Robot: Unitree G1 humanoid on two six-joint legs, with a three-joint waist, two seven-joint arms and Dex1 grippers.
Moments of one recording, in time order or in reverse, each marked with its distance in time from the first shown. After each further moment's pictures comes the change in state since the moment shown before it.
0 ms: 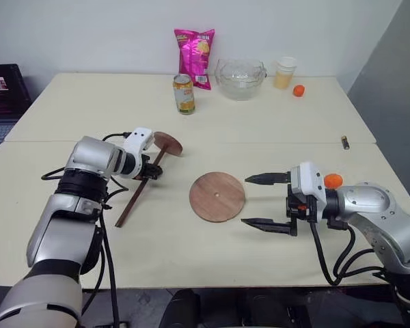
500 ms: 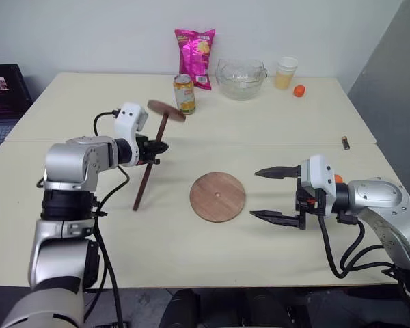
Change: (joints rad) left arm 0.196 -0.099 0.364 -0.466 -0.171 -0.093 0.107; right arm 0.006 -0.047 -0.064 0.020 0.001 -0.013 0.020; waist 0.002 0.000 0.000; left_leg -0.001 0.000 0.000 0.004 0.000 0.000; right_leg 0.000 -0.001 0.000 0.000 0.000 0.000
